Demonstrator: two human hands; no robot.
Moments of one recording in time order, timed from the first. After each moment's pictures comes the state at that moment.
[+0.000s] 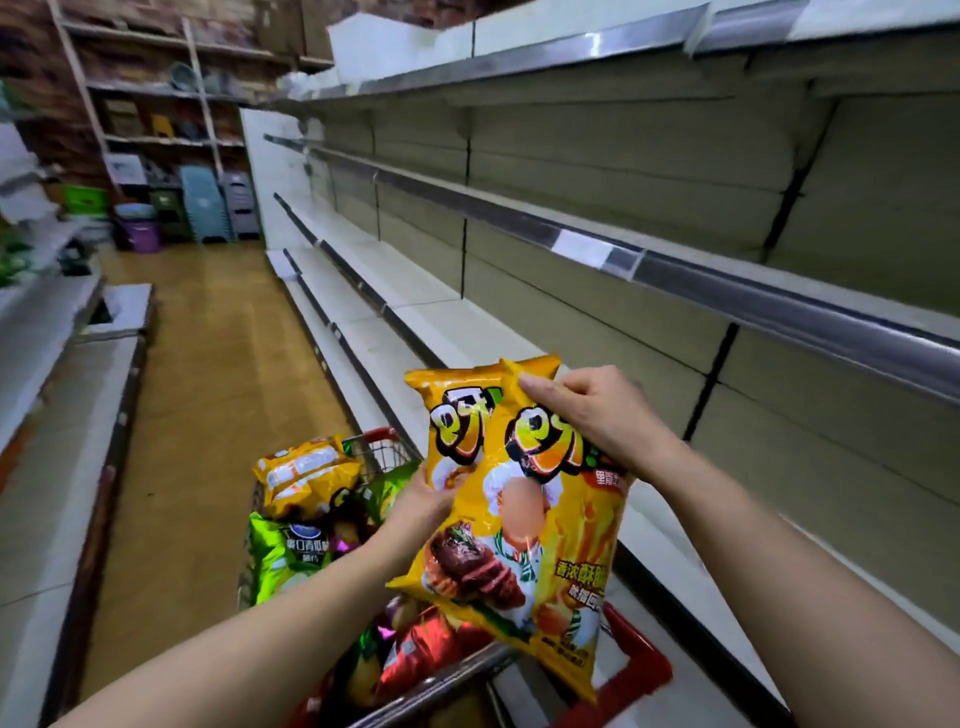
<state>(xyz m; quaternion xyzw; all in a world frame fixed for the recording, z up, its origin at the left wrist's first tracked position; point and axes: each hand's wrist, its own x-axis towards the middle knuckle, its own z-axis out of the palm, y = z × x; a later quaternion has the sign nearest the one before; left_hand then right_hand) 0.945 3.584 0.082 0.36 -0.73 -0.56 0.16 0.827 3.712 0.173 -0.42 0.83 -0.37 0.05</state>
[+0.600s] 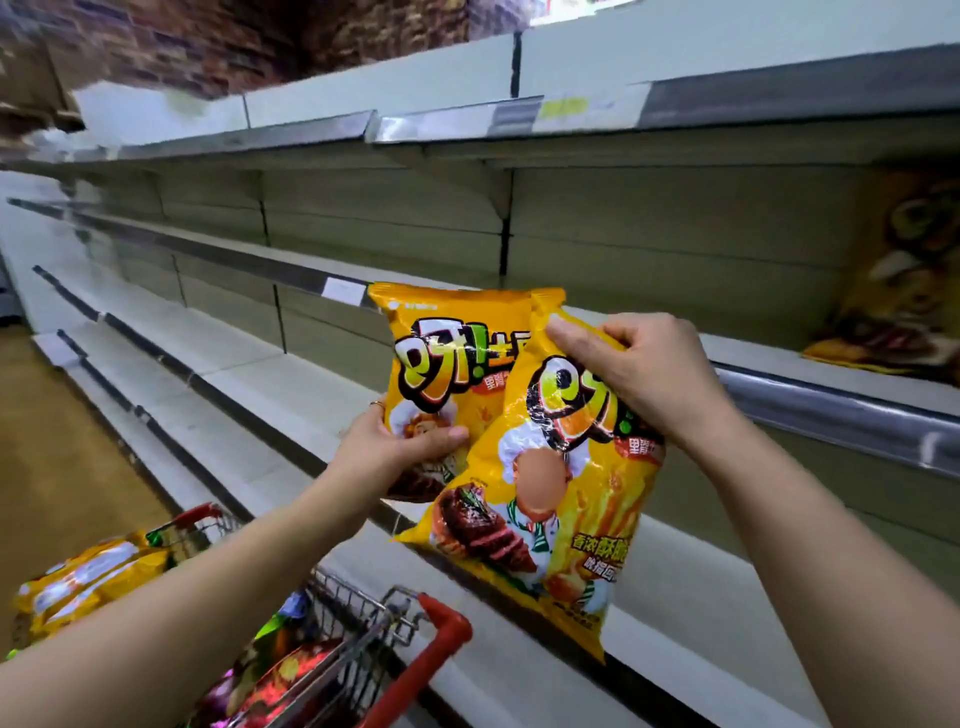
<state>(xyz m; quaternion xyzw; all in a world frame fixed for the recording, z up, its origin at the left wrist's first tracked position) 0.913 3.739 0.177 0.04 -0.73 -0.67 0.15 0.848 3.957 0.260 -0.27 0.85 -0.39 -0.21</state>
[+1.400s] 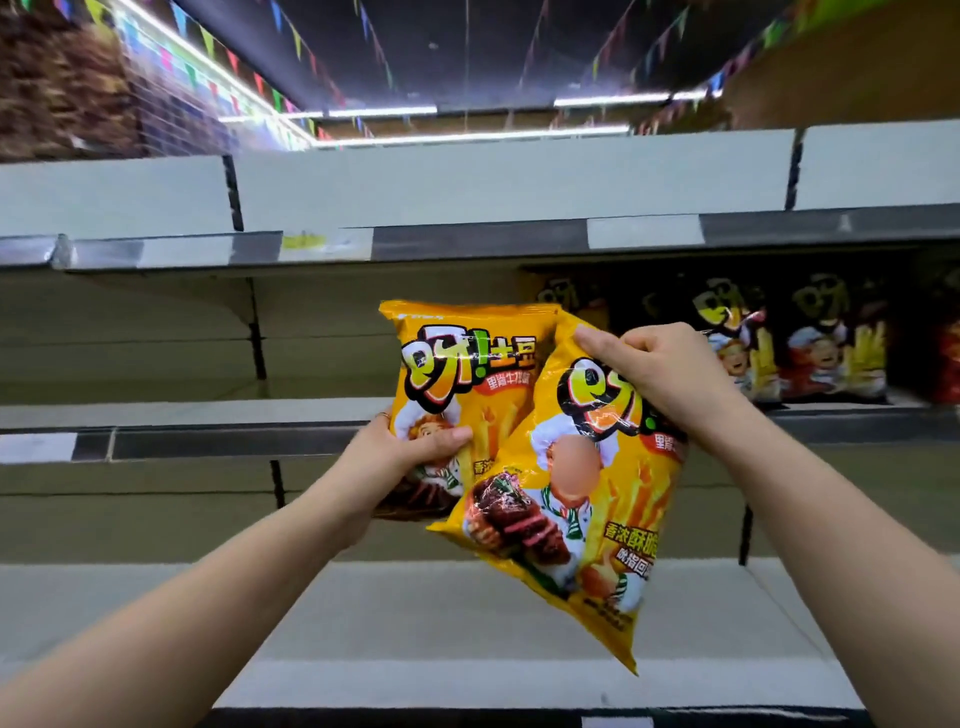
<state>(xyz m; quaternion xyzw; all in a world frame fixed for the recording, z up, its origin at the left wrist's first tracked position) 0.879 3.850 0.260 -0.23 -0.71 -0.66 -0.08 0.945 4.089 0.315 -0.01 0.87 -0.33 -0.36</state>
